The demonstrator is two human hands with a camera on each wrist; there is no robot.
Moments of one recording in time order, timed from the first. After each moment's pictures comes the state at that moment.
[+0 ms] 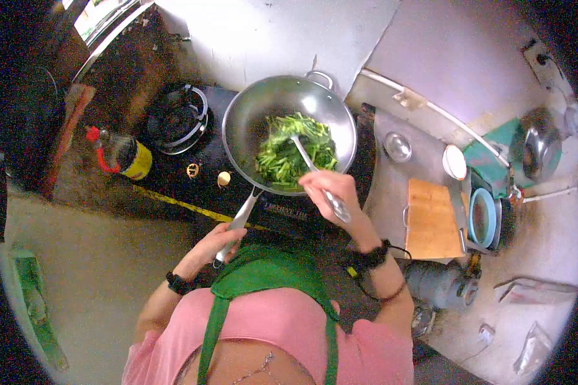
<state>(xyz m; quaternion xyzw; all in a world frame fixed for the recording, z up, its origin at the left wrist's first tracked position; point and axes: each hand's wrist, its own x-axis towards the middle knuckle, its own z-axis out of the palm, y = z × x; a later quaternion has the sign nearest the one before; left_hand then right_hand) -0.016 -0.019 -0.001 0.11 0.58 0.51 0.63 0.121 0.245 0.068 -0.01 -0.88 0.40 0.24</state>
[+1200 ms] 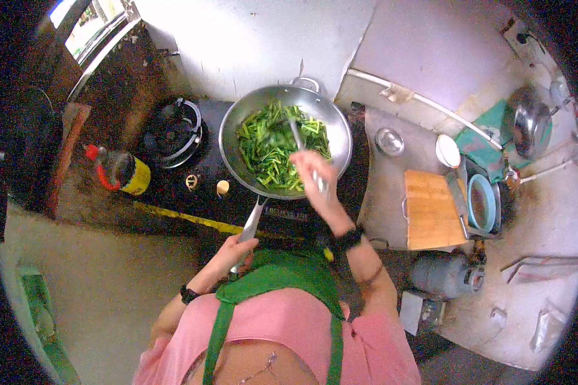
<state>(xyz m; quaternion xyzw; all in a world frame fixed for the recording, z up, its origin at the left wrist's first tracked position) 0.007 -0.013 -0.001 0.13 0.60 0.50 0.61 0.081 0.235 0.020 -0.14 -0.78 0.46 0.40</state>
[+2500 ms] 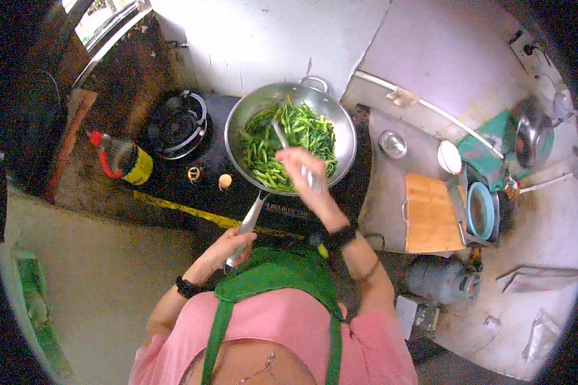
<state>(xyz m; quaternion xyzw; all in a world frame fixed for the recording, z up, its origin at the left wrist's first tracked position) -0.002 -0.016 -0.010 0.11 0.53 0.53 0.65 0.066 0.222 0.028 -0.11 -0.80 0.50 0.31</state>
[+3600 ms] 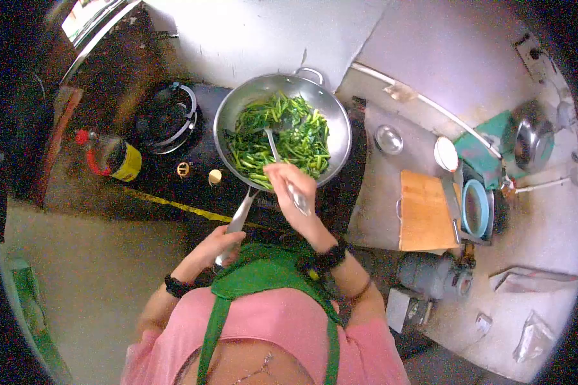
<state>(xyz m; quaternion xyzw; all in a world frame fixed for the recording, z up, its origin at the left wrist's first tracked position) -0.008 -0.014 -0.001 0.10 0.55 0.50 0.66 0.080 0.187 0.031 -0.16 -0.76 0.52 0.35</state>
